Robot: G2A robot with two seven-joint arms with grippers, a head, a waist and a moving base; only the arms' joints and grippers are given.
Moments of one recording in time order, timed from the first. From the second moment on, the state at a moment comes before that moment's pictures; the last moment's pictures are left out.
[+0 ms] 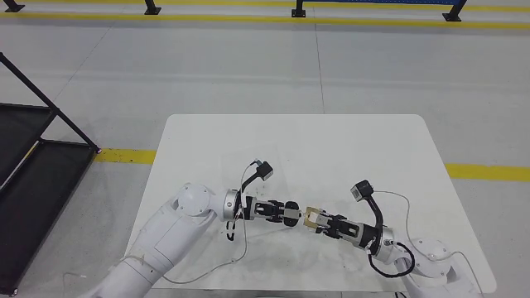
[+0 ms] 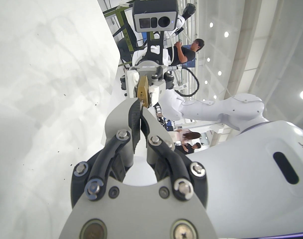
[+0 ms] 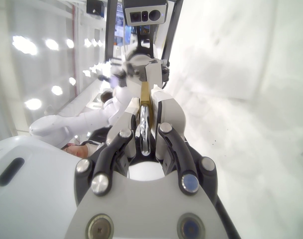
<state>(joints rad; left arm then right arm) 1.26 -1.15 -1.00 -1.42 -0.37 -0.41 -1.14 -1.66 -1.11 1.33 -1.73 0.26 -0.31 0.99</state>
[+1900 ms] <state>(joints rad) 1.31 -1.11 -1.02 -1.56 0.17 -0.70 -0.82 -1.64 -1.08 1.30 -1.71 0.28 -0.27 0.91</state>
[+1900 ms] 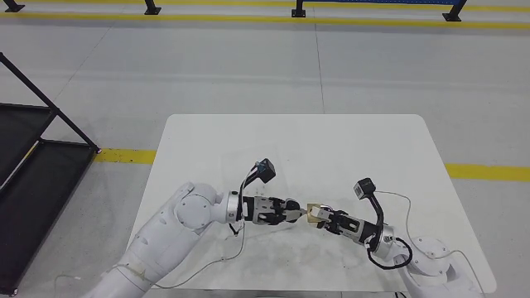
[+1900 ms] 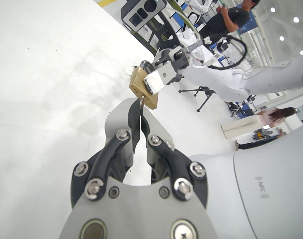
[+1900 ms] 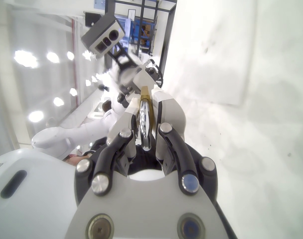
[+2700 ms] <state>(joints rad) 1.33 -1.10 -1.01 -1.59 0.35 -0.77 -0.65 -1.64 -1.07 1.29 -1.71 0.28 -0.27 0.91</state>
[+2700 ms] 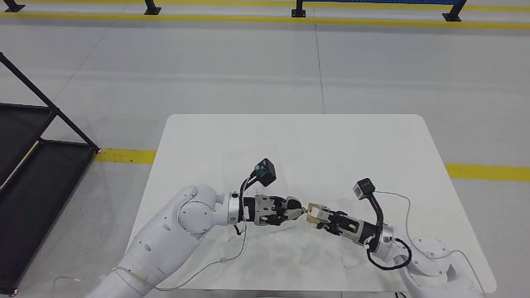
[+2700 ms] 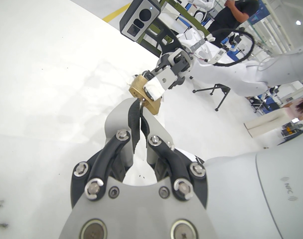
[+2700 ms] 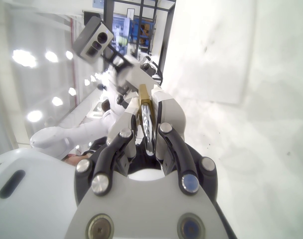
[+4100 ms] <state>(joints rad) 1.32 -1.09 -0.99 -1.60 0.64 -0.85 -0.45 -1.63 -1.06 1.27 -1.71 0.29 -0.26 0.91</state>
